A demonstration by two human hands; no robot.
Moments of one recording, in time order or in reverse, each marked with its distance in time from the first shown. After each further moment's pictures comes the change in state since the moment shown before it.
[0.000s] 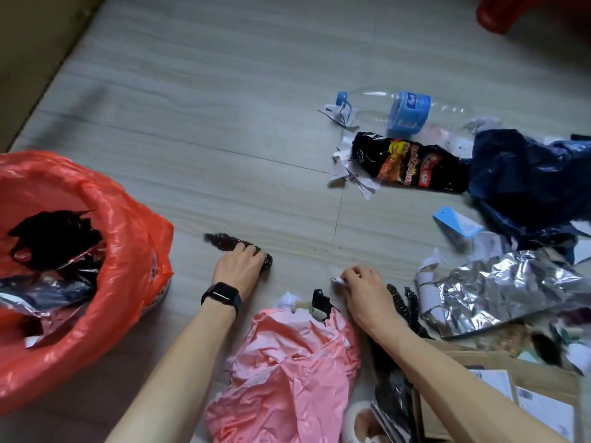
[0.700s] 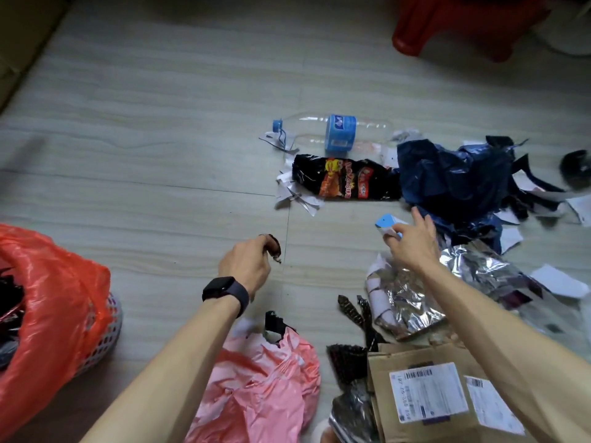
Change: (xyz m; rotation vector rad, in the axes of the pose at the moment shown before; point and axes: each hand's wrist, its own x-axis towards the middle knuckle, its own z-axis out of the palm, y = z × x) left_hand 0.046 0.103 -0.079 -0.513 0.105 -0.127; right_hand 0.052 0.159 -0.120 0.086 0.164 0.461
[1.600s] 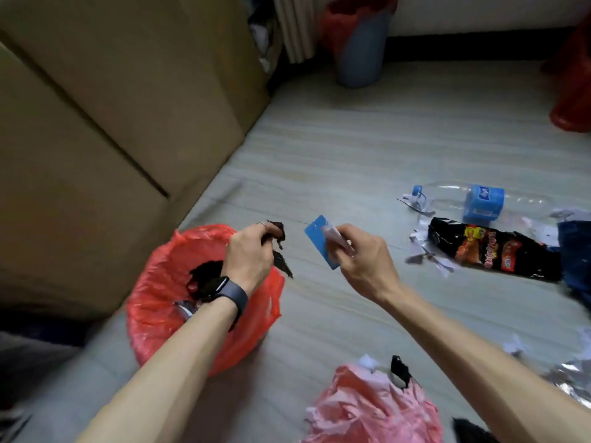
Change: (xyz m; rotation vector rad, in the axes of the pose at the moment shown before) left_hand -0.083 -0.107 -0.222 -0.086 0.593 -0.075; right_hand -0.165 -0.317 -0.041 0.660 0.015 -0.864
